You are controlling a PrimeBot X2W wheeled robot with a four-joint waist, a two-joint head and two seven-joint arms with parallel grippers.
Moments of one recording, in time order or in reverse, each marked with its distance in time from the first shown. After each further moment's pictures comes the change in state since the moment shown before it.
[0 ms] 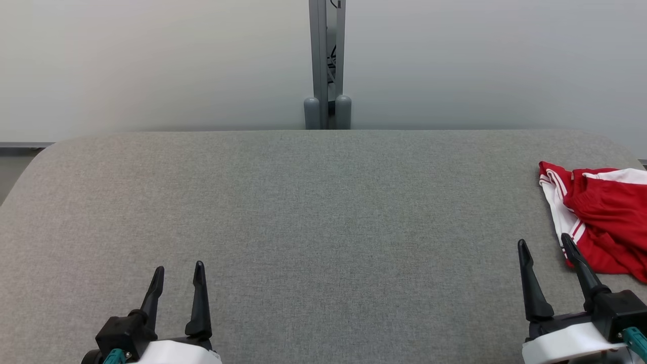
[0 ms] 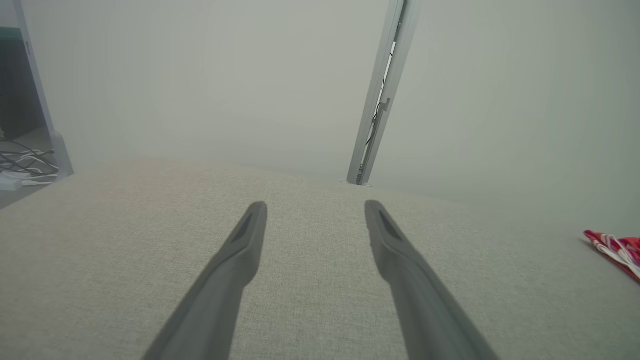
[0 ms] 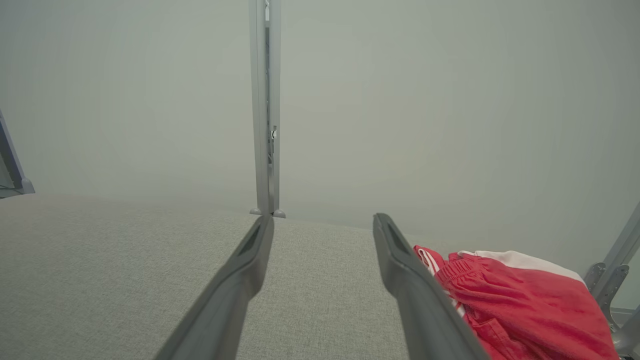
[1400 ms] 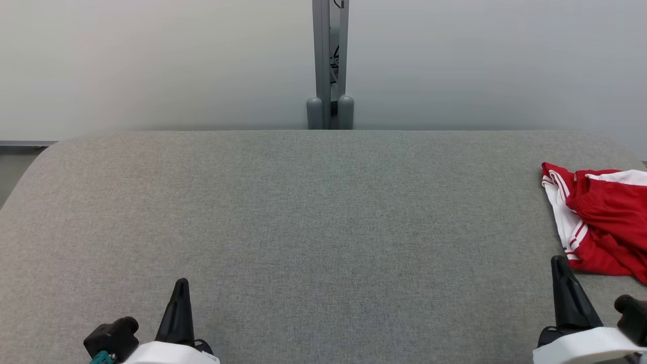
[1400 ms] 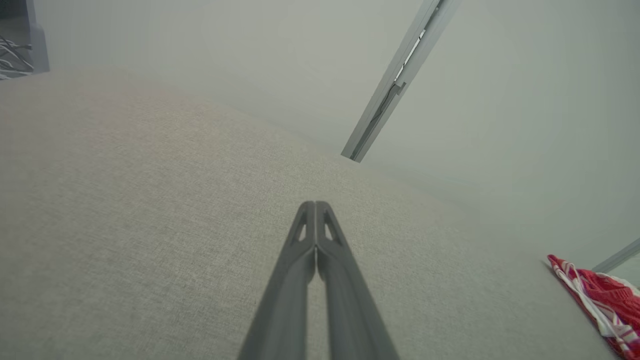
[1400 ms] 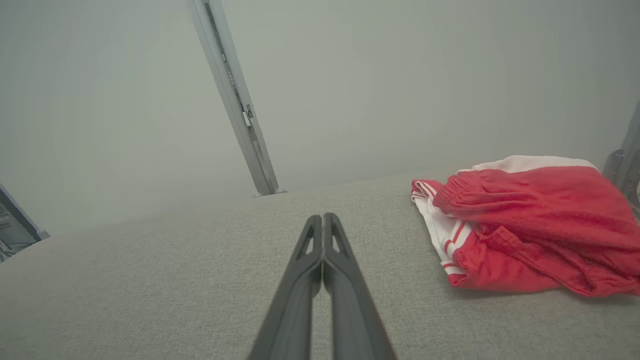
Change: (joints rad) left arm -0.003 -0.005 -0.003 0.067 -0.246 -0.031 0.052; right arm 0.025 0.016 -0.040 0.047 0.244 0.000 0.080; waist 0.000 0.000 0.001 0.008
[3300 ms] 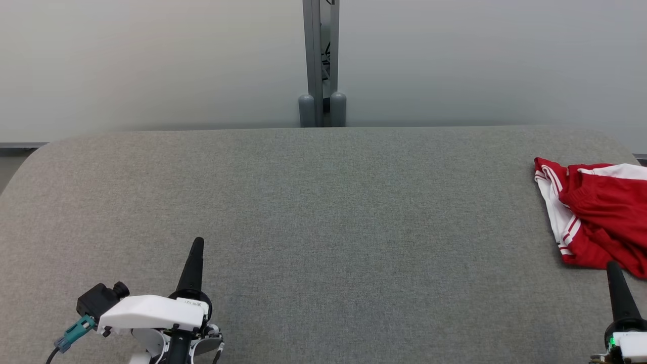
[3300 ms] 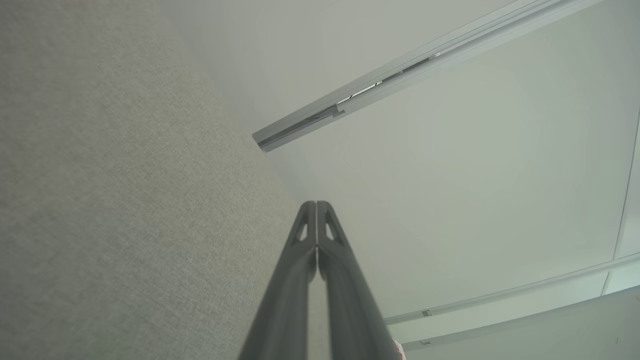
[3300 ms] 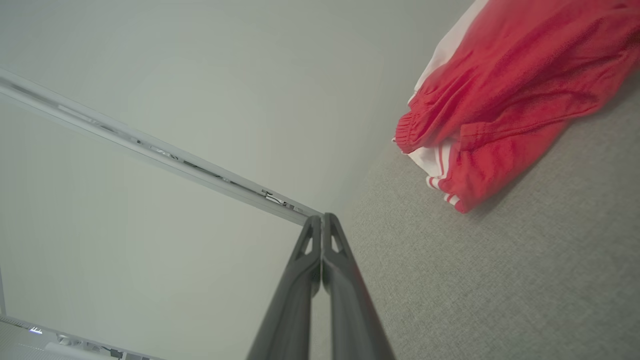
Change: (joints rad) left arm -0.164 0.002 -0.033 0.057 -0.701 -0.109 0.149; right arm 0.021 -0.011 -0.152 -0.062 0.884 0.000 0.216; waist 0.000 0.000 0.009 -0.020
